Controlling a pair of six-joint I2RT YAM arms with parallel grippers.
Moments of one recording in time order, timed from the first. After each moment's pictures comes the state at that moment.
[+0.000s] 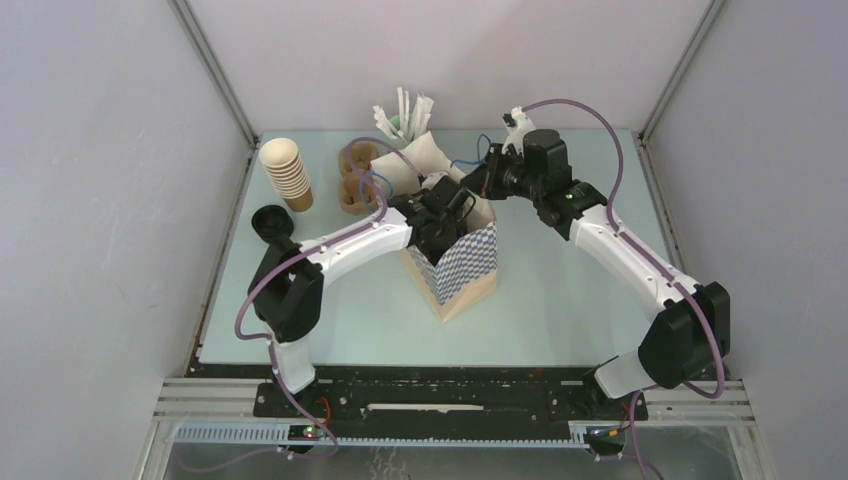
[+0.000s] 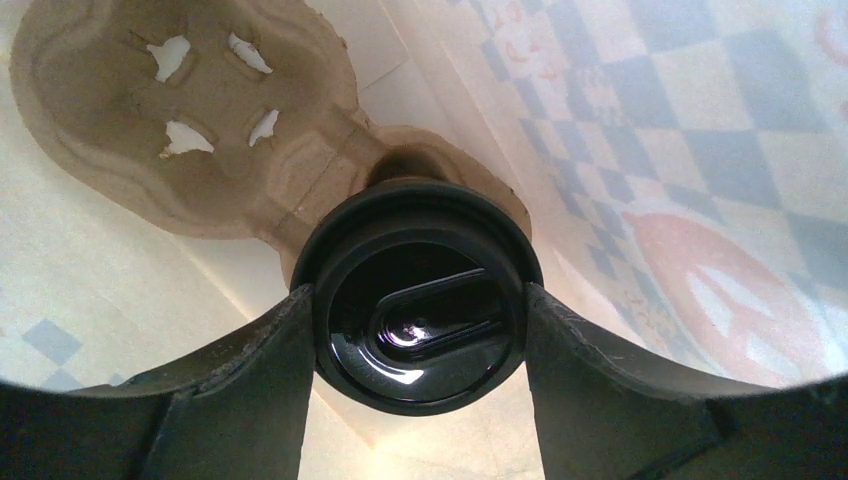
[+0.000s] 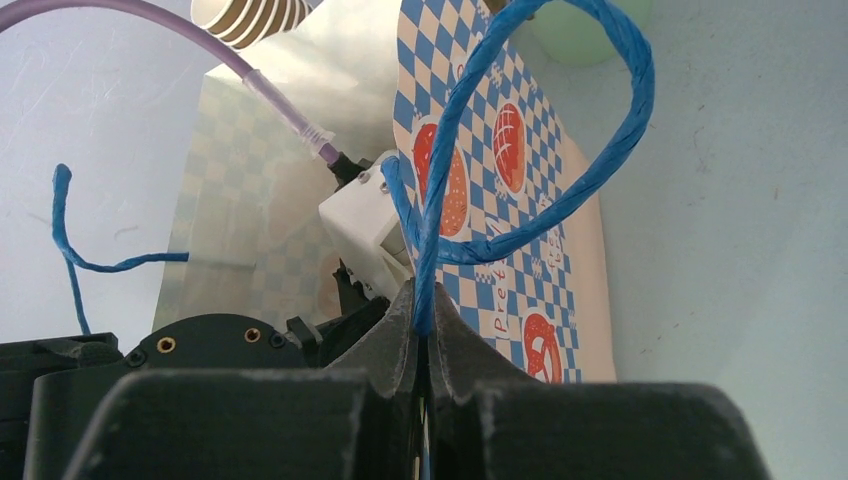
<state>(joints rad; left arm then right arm) -0.80 1.84 1.45 -0.63 -0.26 -0.80 0.48 1.47 1.31 -0.20 -0.30 0.52</state>
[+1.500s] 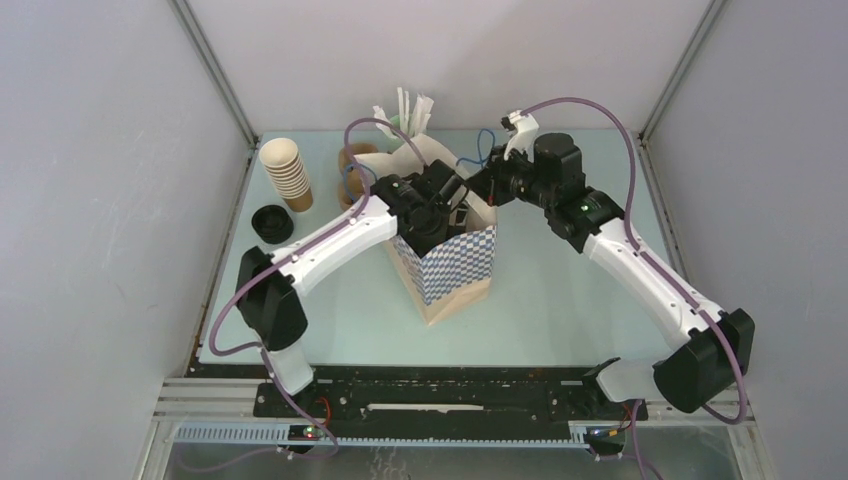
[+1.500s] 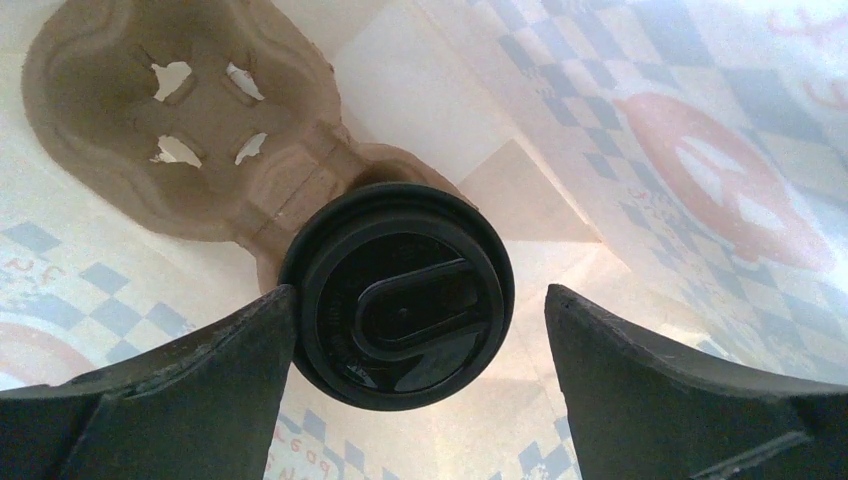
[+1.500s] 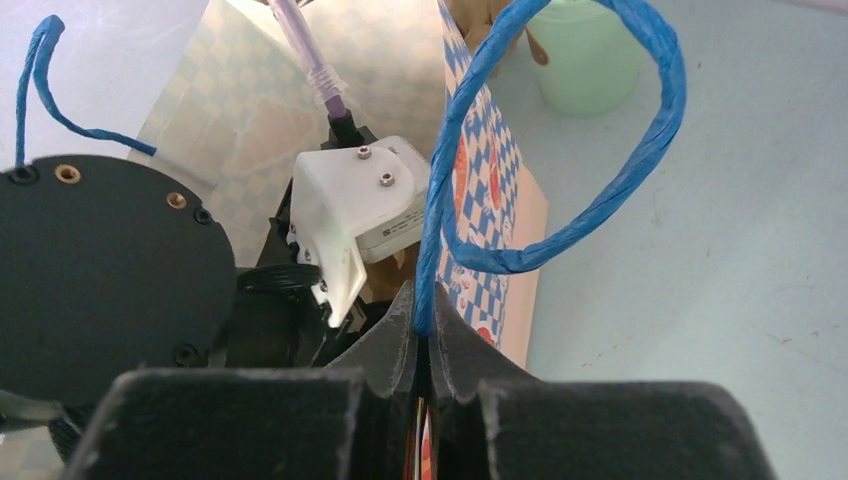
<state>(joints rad) -0.80 1.77 1.65 -0.98 -0.15 -0.56 0.52 1.36 1.30 -0.25 -0.29 0.29</state>
